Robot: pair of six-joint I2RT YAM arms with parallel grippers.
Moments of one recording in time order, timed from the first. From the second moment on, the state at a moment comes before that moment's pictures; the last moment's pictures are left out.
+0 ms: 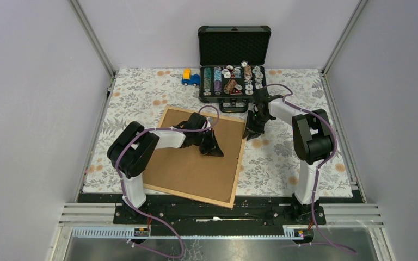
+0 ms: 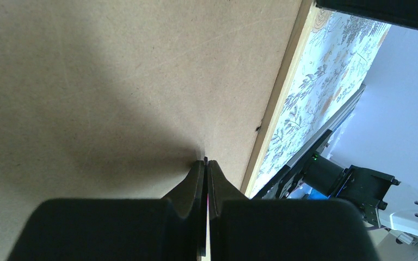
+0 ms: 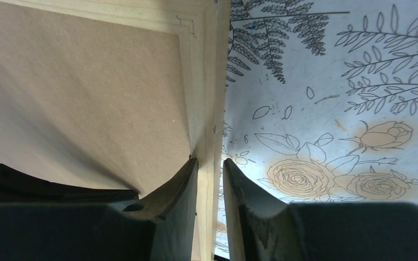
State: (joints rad) left arm -0.62 1.86 0.94 -0.01 0.55 -0.86; right arm 0.31 1.99 1.35 -0.73 -0.29 0.54
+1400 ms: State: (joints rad) left arm -0.61 1.86 0.94 -0.01 0.55 -0.86; right arm 0.54 2.22 1.70 -1.09 0.18 0.68
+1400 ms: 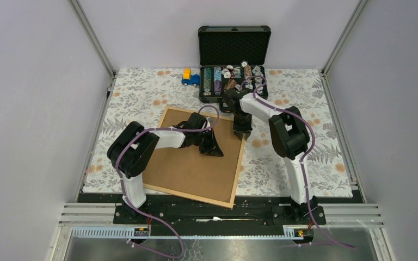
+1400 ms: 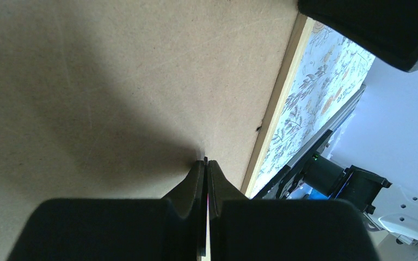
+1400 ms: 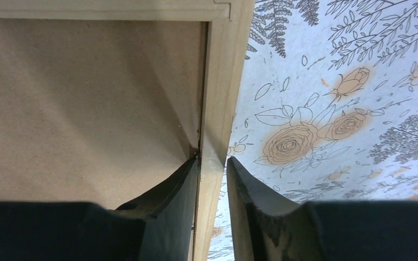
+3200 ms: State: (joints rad) left arm -0.31 1.81 0.95 -0.14 0.56 -0.73; right arm 0.39 2.00 1.39 -0.71 -0.14 0.47
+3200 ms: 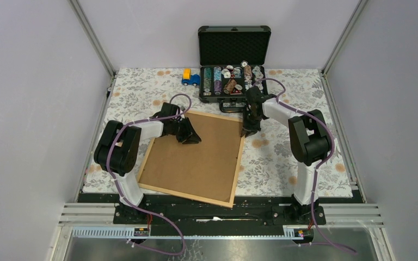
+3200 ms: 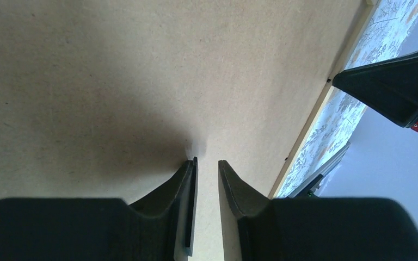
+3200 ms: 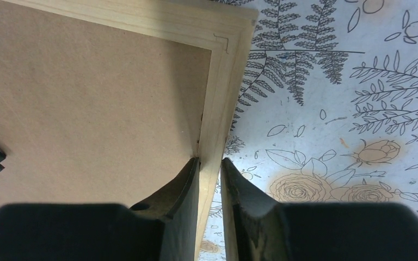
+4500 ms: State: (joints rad) left arm -0.31 1.78 0.89 -0.07 0.50 -0.81; right arm 0.75 2.25 1.66 -1.00 0.65 0.58
